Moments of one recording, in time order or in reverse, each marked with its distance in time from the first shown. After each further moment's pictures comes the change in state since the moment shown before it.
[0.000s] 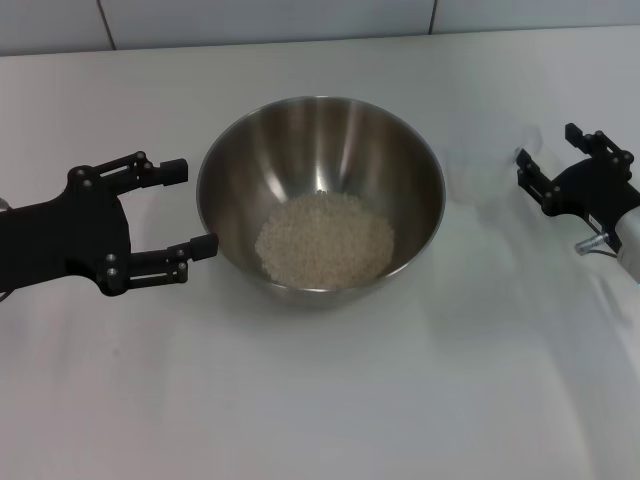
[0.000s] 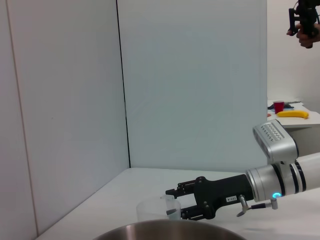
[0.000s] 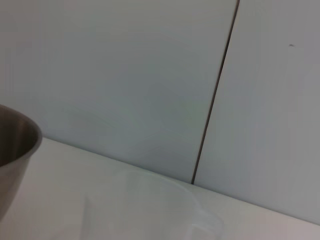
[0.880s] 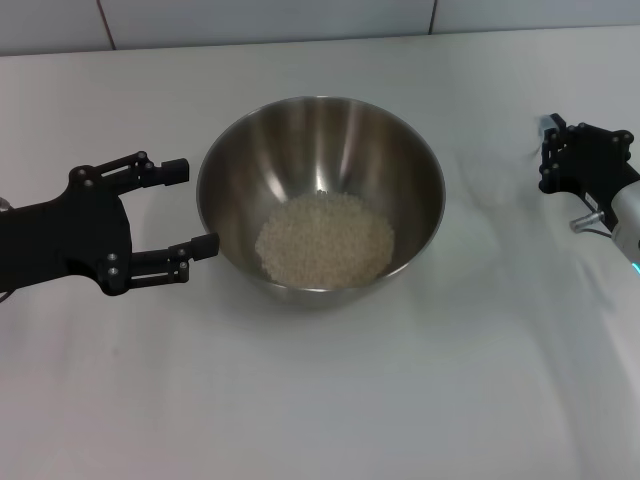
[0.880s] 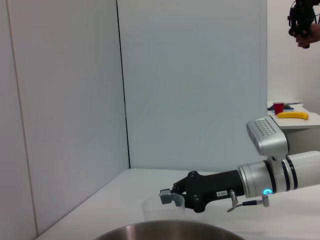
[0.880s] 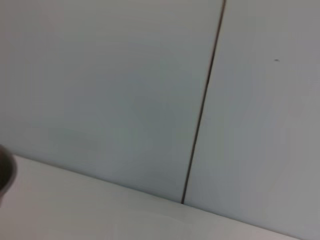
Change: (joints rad) left arm -0.003 0.000 -0.002 -0.006 0.001 0.000 0.002; right arm 0.036 0.002 0.063 0.012 0.000 0.010 -0.011
